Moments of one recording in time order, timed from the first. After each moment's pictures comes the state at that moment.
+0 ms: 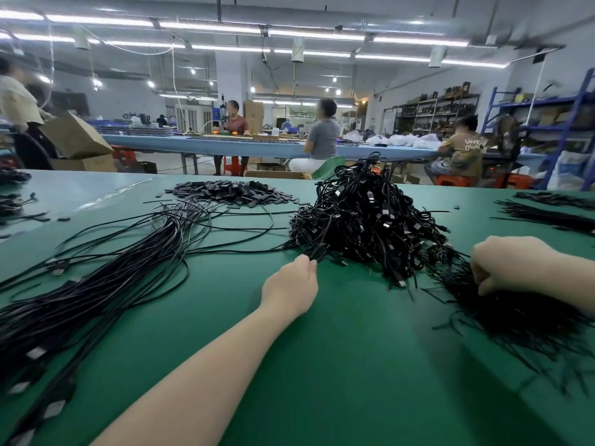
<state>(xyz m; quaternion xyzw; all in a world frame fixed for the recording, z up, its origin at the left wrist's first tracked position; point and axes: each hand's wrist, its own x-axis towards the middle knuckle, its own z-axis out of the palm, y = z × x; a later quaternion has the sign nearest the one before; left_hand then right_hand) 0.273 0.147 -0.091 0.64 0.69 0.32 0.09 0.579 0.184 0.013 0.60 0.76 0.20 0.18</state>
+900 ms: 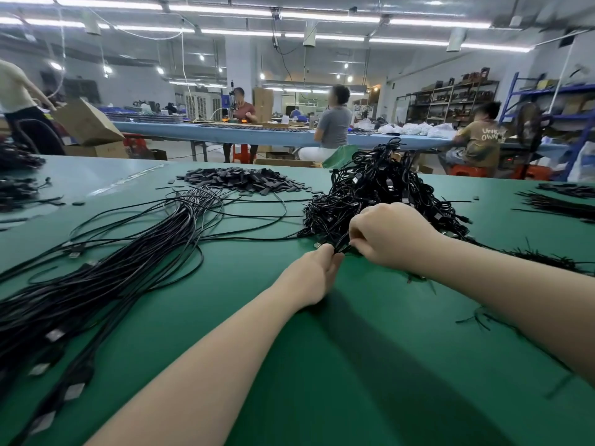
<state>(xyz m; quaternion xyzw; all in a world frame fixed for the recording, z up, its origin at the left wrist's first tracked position) 0.265 0.147 -0.085 0.71 0.61 0.33 0.14 0.417 0.175 -0.002 0.34 0.89 0.26 -0.13</state>
